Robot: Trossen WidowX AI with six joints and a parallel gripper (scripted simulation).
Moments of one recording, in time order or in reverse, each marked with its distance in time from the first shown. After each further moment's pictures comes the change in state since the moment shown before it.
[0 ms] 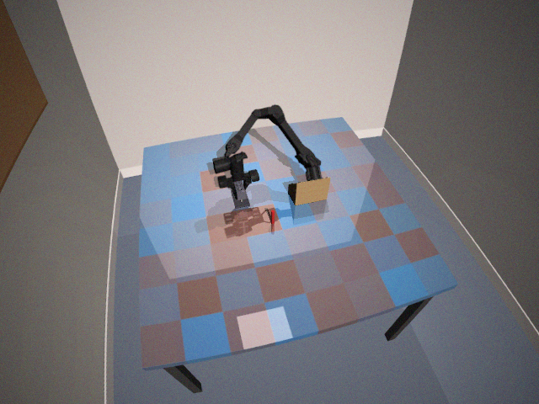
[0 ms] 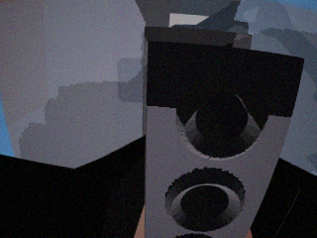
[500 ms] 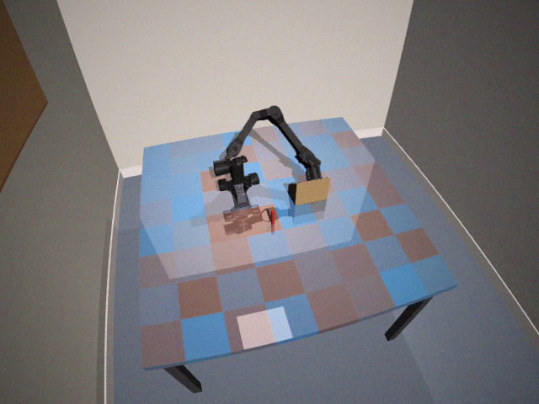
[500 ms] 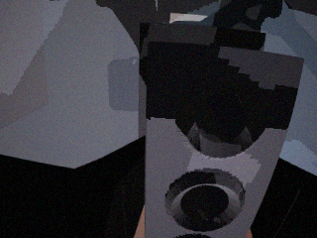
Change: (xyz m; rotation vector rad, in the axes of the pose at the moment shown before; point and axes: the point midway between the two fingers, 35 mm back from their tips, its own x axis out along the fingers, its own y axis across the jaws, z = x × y) arm 0.020 0.001 0.000 0.000 -0.001 0.002
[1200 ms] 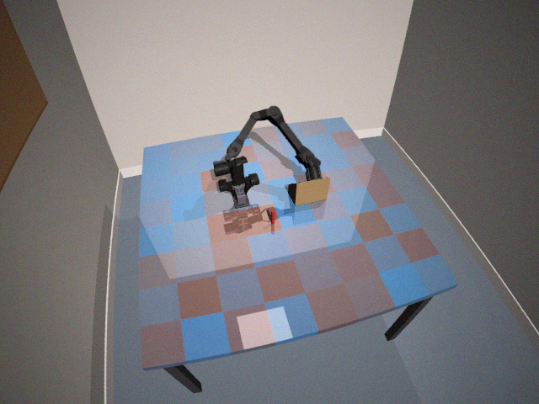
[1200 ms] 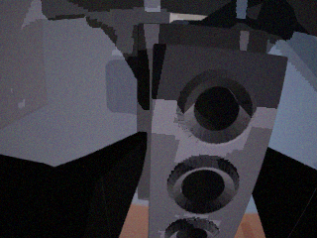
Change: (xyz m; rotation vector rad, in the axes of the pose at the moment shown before) arm 0.004 0.000 0.001 0.000 0.000 -0.001
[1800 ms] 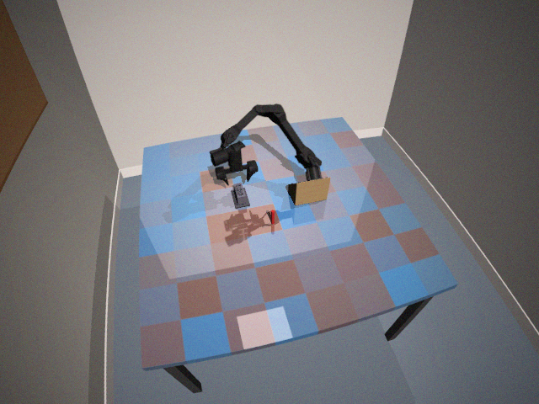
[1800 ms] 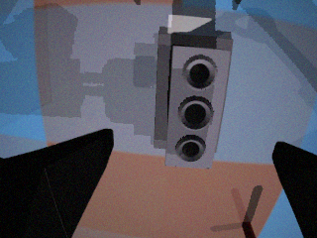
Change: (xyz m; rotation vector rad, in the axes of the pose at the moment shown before) arm -0.080 0.004 -0.002 -0.005 -0.001 -0.010
